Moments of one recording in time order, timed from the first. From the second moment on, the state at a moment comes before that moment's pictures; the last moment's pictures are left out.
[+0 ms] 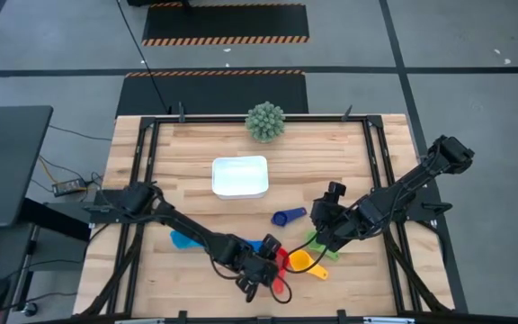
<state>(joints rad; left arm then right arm) -0.48 2.13 1.59 -0.44 -0.24 0.29 0.55 1.41 1.02 -0.89 0.66 0.66</state>
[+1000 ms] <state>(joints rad) -0.47 2.15 1.59 -0.46 -0.25 0.37 0.55 1.41 1.02 -0.80 0.65 0.59</state>
